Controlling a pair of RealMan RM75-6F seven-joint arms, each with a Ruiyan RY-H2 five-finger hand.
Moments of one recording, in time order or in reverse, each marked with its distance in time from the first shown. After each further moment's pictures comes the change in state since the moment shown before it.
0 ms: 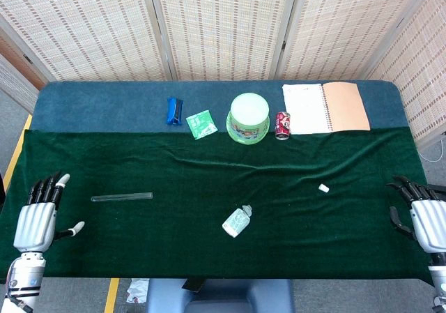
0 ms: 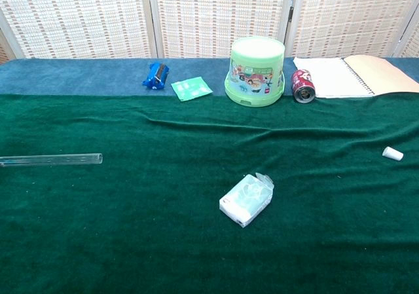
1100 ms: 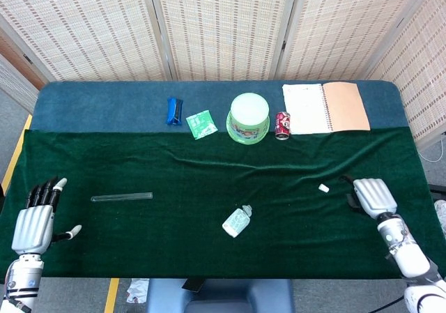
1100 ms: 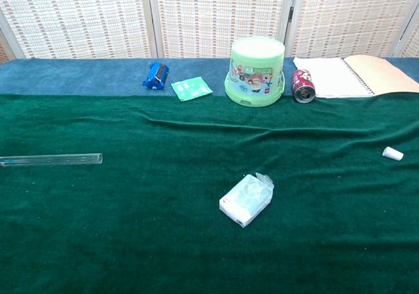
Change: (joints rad) left arm 0.025 0.003 -0.015 0.003 -0.035 -0.045 0.006; right arm 0.304 -0.147 0.066 0.135 0.258 -0.598 -0.188
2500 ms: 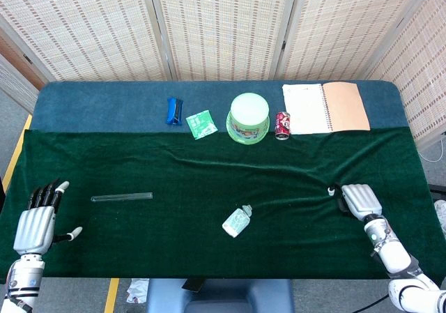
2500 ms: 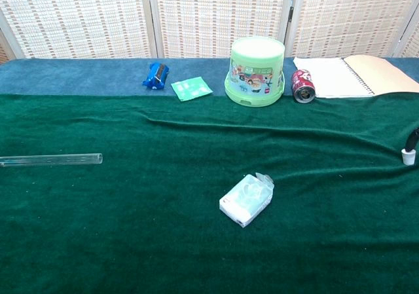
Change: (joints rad) left arm 0.005 -0.007 -0.004 0.017 -0.013 -0.034 -0.008; right arm 0.037 -0.103 -0.064 0.094 0.043 -0.014 -0.016
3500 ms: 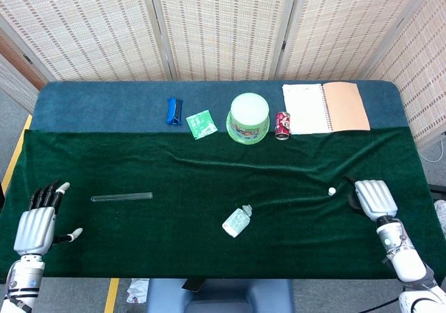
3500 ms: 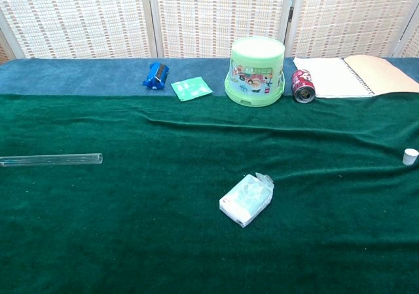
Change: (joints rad) left arm 0.002 0.003 0.001 -0.005 0.000 -0.010 -0.001; right arm -0.067 0.064 0.024 -0.081 -0.054 0.174 -0.003
